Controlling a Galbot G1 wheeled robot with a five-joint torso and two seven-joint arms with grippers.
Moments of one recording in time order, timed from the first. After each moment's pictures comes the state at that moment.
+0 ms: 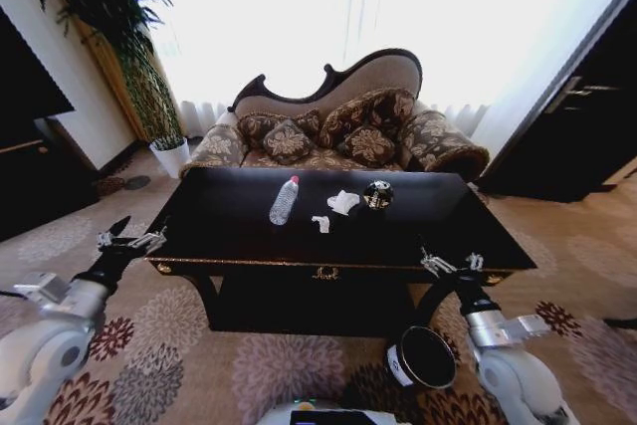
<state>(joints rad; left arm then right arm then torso) 1.67 -0.85 -1.05 -2.22 -0.88 0.16 0.01 -1.68 1.17 0.82 2.16 0.61 0.19 -0.12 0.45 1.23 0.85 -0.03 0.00</state>
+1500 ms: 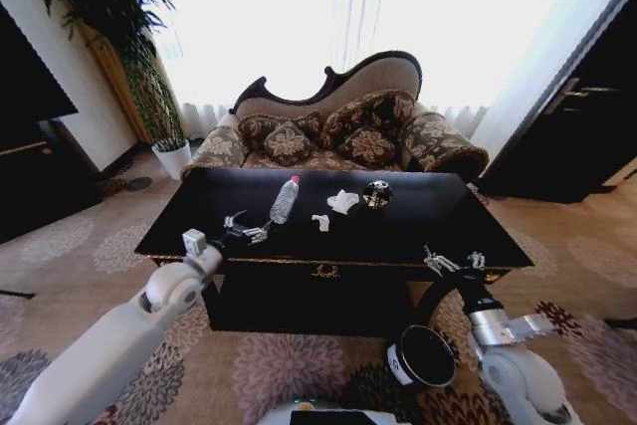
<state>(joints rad) 0.95 -0.74 -0.14 -1.97 -0.85 0.21 -0.04 -1.67 1.16 0.85 2.15 0.68 0.18 -0.15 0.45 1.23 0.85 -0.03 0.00</state>
